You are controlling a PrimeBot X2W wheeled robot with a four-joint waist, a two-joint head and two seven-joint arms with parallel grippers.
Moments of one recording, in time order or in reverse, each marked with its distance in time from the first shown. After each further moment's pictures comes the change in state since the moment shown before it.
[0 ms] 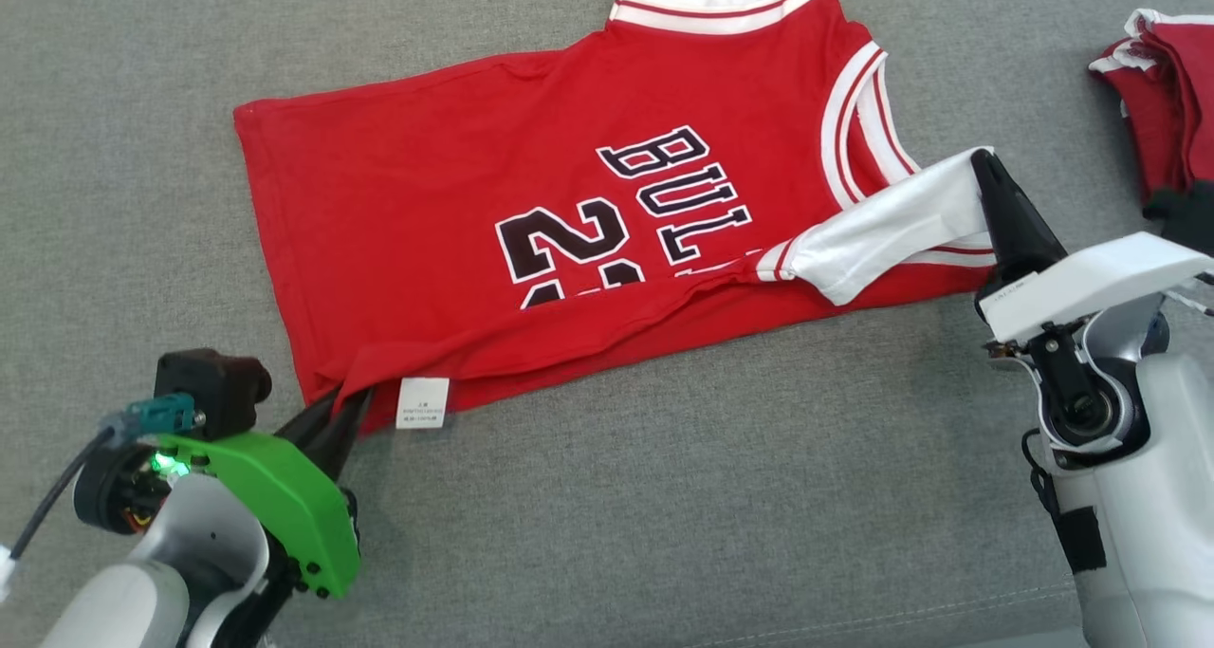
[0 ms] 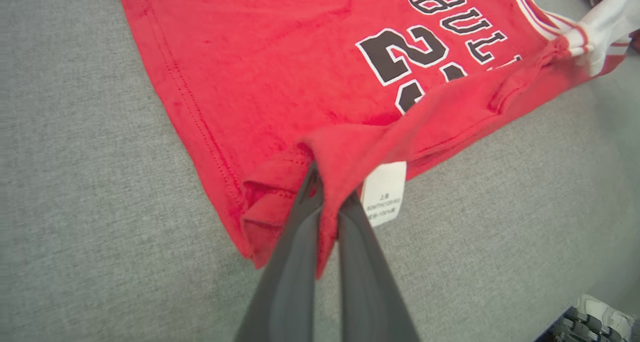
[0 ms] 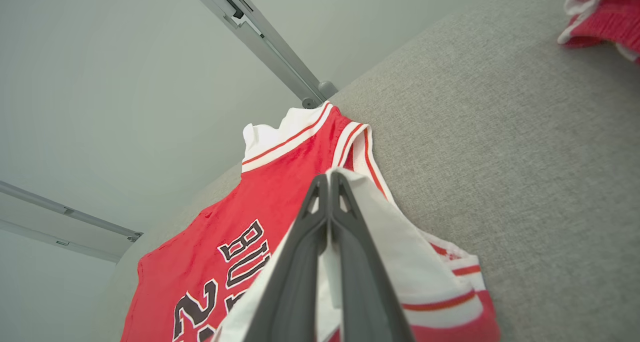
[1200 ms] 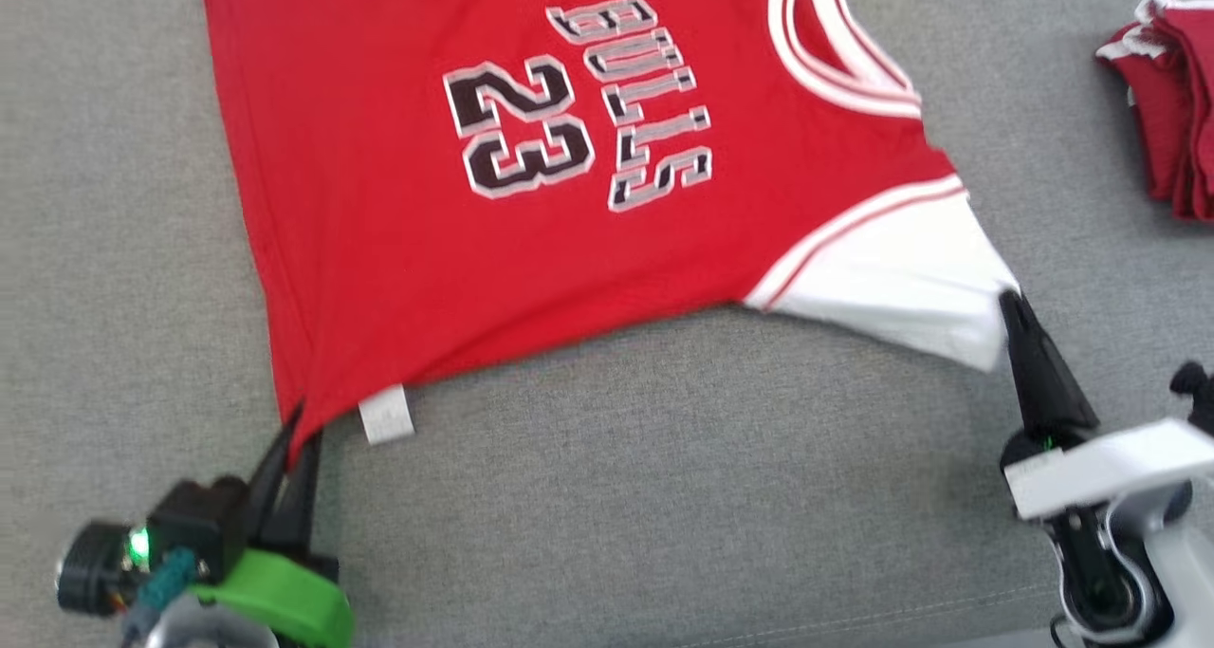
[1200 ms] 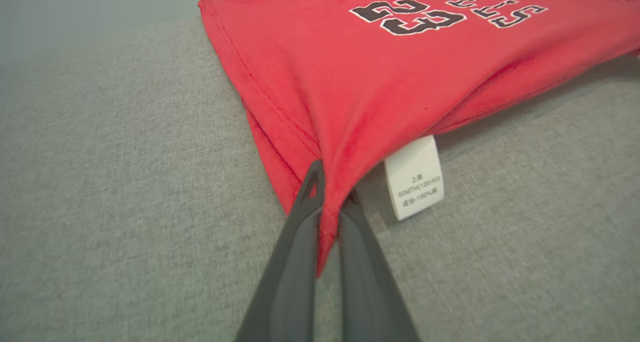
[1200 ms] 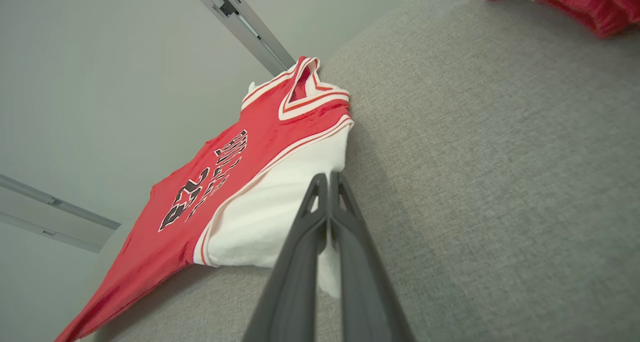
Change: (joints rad) left arm 0.081 -0.069 0.019 0.252 0.286 0.020 -0.552; right arm 0.301 -0.115 0.122 -0.150 0.094 0.001 -0.266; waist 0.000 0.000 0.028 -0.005
